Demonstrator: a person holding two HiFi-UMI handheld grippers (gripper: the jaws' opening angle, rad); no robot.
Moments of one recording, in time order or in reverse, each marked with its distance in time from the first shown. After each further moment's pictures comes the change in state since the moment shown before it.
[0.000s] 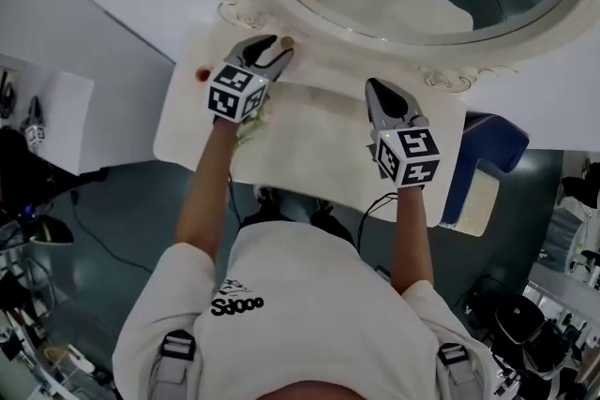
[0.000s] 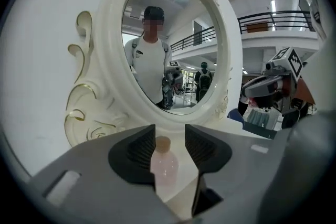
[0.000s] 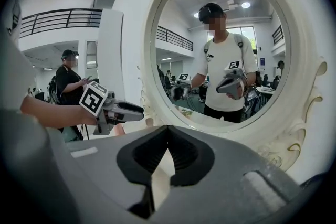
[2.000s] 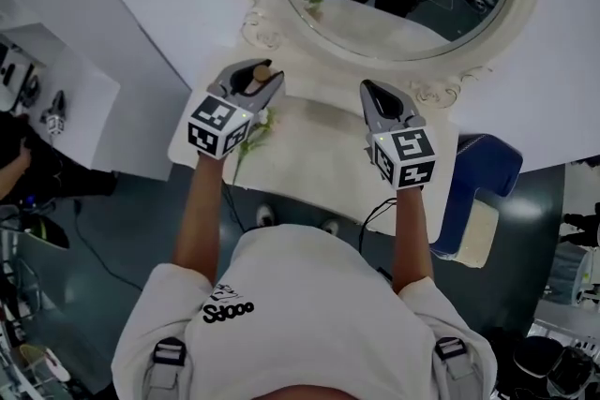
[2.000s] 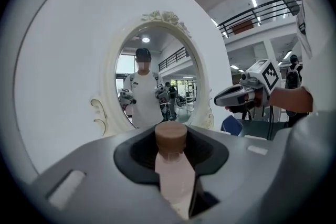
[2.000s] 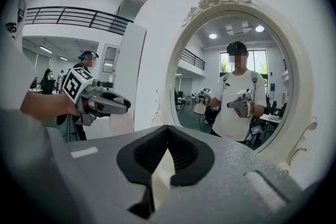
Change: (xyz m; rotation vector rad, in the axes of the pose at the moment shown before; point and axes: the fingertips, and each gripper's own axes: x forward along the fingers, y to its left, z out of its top) left arm -0.131 -0.068 0.080 0.152 -0.149 0.049; right arm -0.059 0.045 0.062 -0.186 -0.177 0.049
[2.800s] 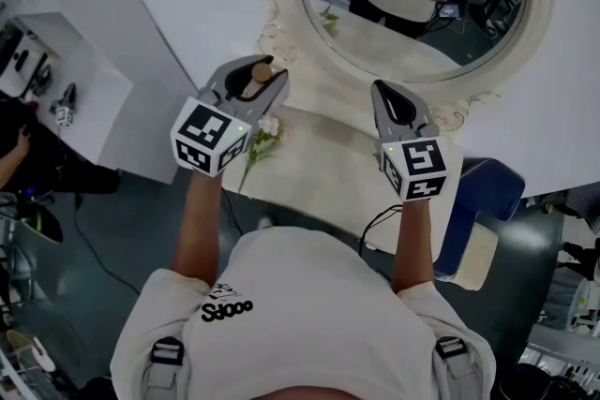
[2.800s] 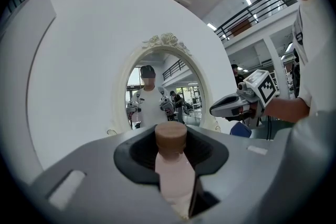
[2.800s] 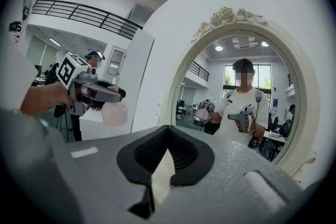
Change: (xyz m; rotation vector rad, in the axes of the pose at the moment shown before) left arm -0.044 0.006 0.071 0.067 -0.104 0.092; right arm 0.002 0.004 0.054 -0.108 -0.099 0.003
